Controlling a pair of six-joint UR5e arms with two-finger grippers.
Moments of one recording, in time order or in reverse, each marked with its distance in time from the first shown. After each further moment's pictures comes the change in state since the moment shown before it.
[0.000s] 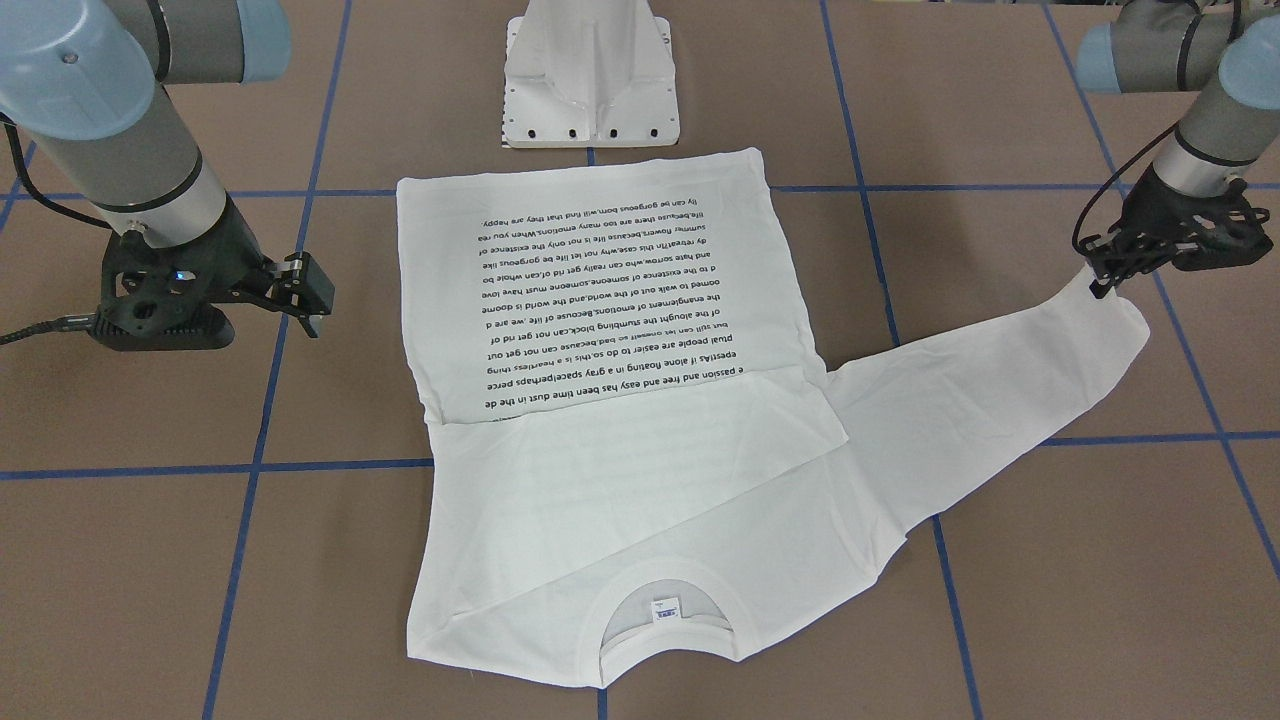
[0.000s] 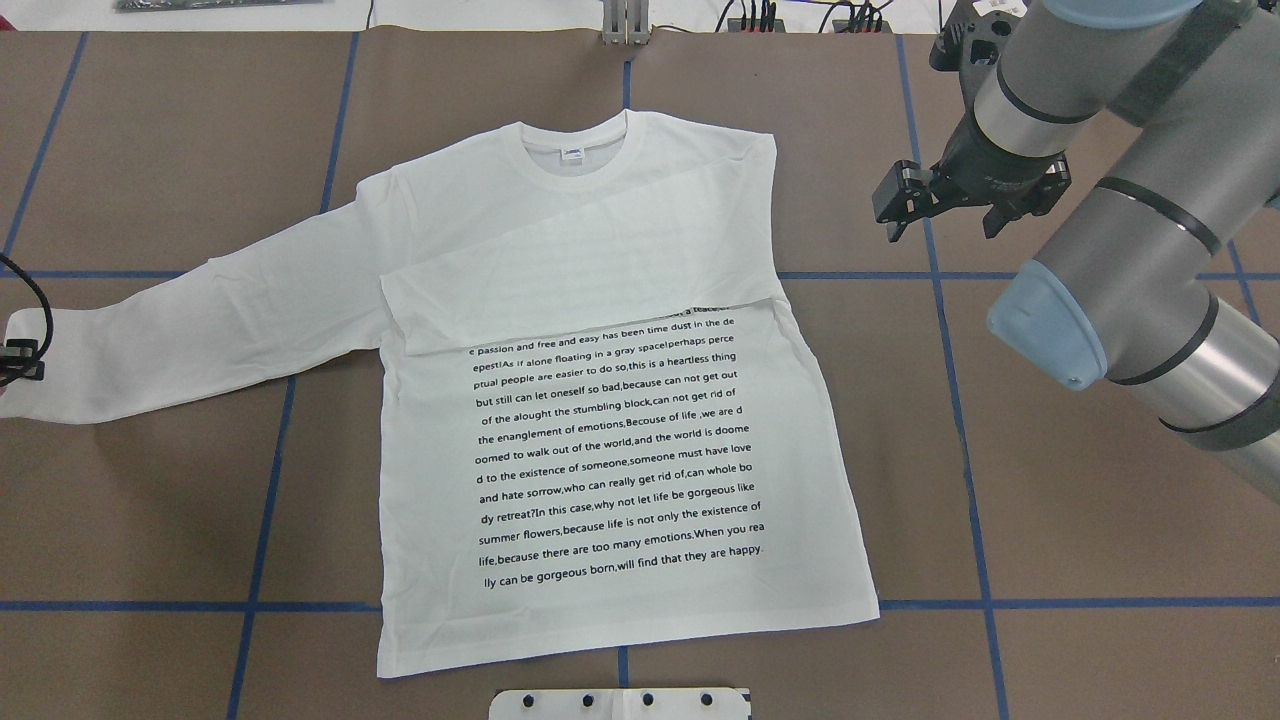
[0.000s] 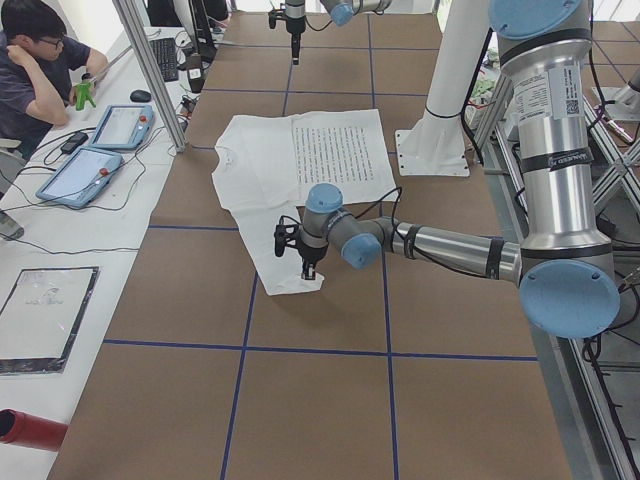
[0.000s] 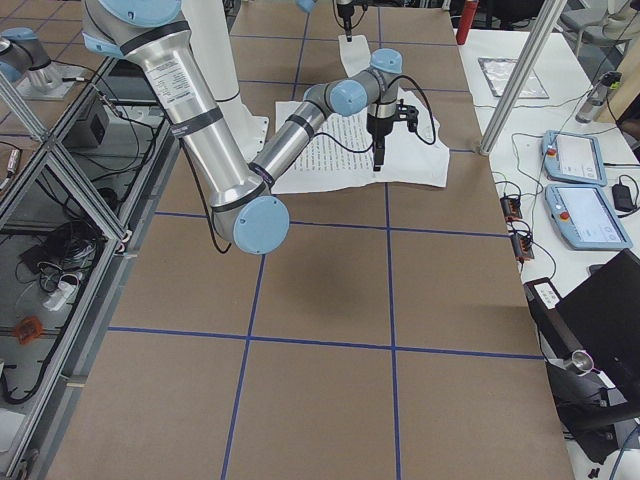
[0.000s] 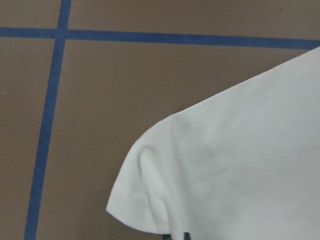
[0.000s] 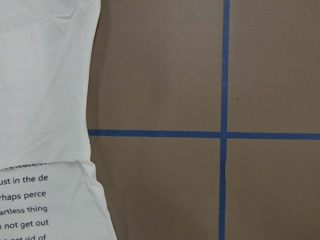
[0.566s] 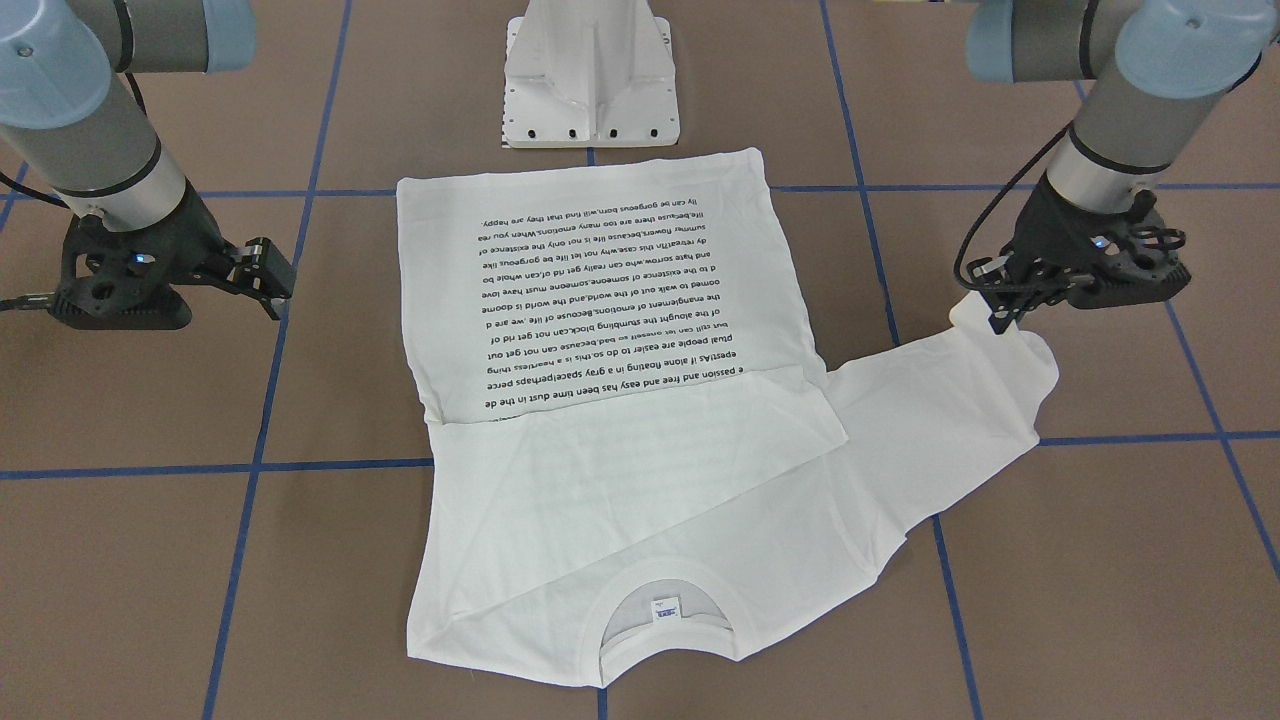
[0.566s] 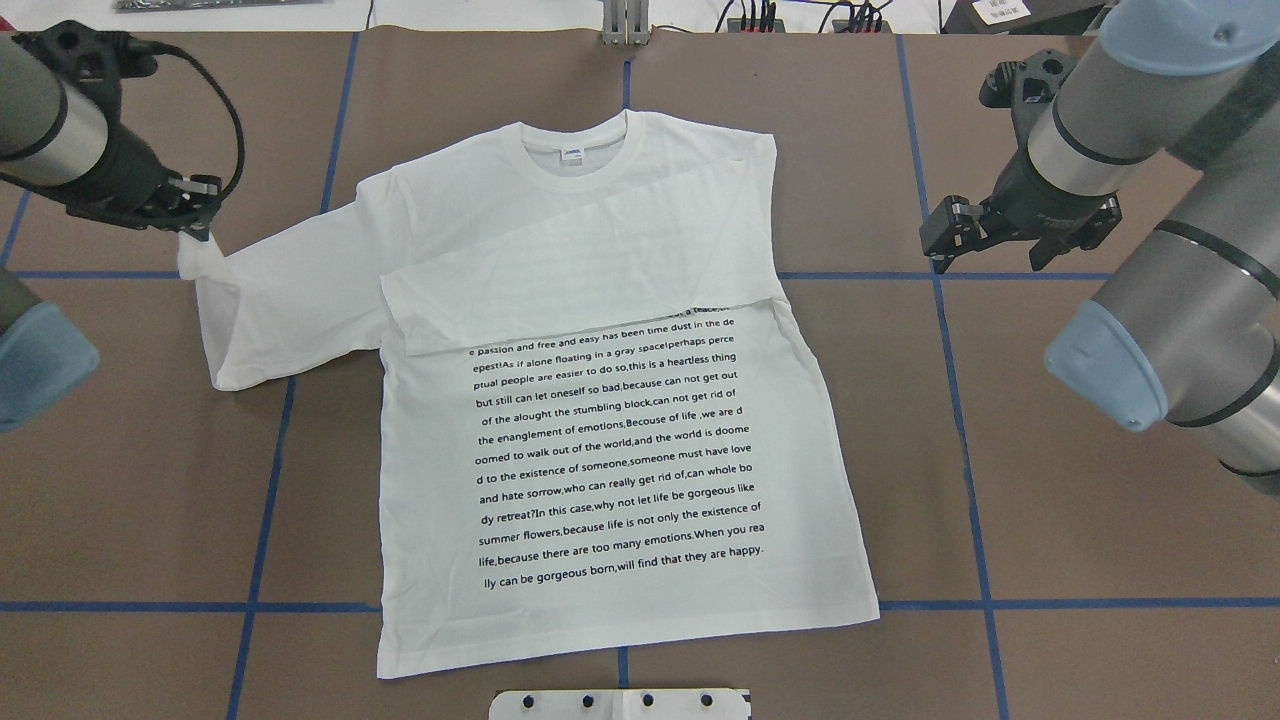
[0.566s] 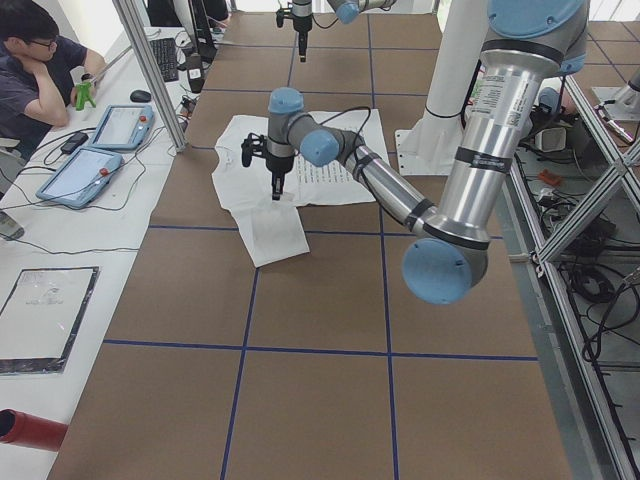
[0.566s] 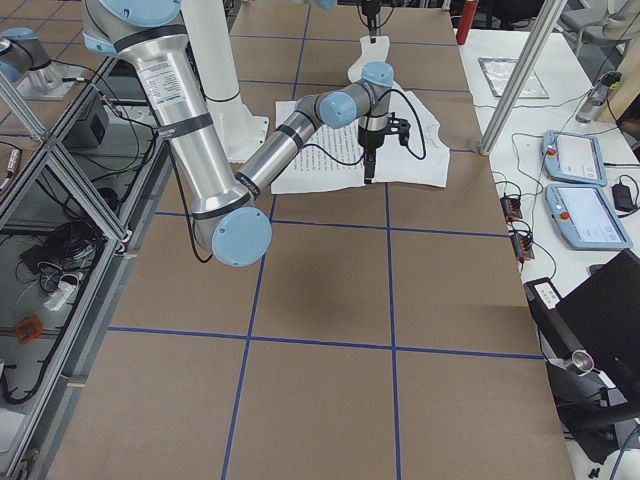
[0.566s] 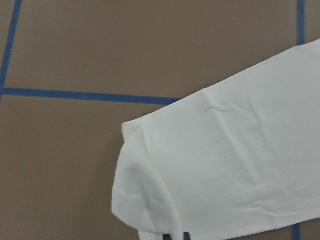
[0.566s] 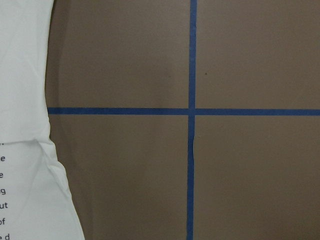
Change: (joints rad) left arm 0.000 -0.553 -0.036 0.577 -0.009 -0.020; right arm 0.003 -0.123 0.075 0.008 0.003 -0.009
